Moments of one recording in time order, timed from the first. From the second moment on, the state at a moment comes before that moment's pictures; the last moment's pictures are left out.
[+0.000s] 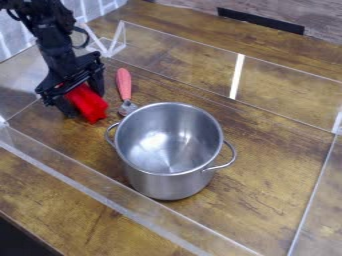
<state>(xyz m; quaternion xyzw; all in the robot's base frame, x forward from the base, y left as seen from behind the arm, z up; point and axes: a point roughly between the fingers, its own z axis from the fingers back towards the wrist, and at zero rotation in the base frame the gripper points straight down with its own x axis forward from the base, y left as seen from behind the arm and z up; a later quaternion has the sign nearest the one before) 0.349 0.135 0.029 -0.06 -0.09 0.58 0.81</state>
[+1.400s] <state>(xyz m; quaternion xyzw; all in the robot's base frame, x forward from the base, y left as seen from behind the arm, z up) 0.326 0.065 0.088 -0.06 -0.06 0.59 0.80</state>
